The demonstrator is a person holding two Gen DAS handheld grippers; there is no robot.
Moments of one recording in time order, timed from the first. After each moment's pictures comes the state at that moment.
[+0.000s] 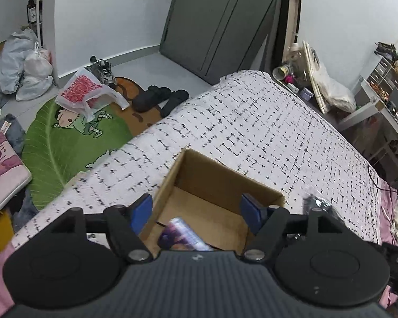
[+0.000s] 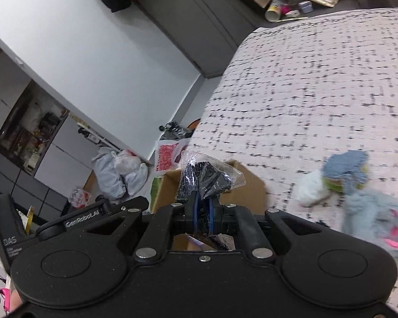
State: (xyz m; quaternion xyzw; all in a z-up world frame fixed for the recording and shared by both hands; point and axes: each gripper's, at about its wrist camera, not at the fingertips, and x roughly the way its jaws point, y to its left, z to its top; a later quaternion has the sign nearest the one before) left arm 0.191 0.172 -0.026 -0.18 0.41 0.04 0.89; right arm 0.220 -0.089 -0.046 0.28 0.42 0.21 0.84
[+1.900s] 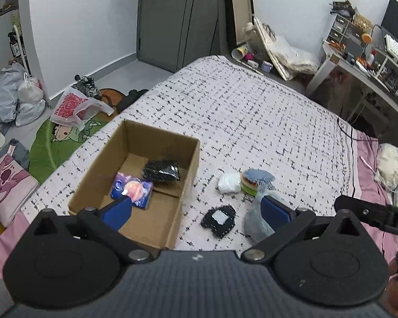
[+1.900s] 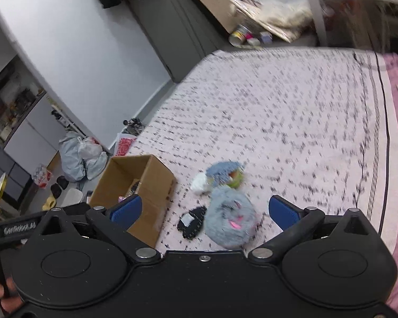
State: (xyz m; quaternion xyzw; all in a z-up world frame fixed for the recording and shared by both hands) left arm 0.104 0.036 0.027 -0.09 0.42 0.01 0.90; right arm 0.150 -0.229 -0.010 0.19 0.43 0.15 0.87
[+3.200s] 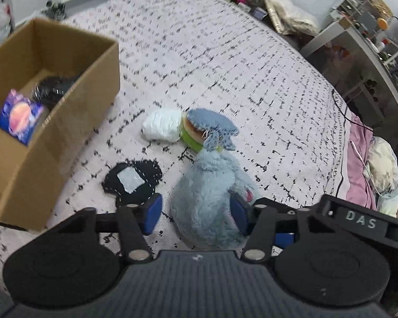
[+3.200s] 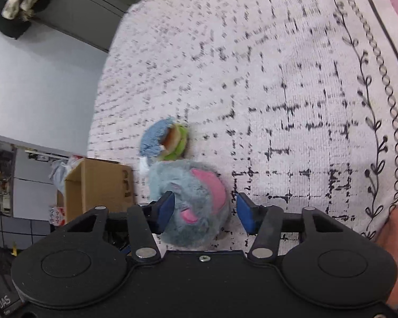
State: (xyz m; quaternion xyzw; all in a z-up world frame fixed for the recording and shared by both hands) left arm 0.181 -0.046 -0.099 -0.20 0.52 -0.02 0.83; right arm 0.202 -0.257 -0.137 0.36 0.56 0.07 0.74
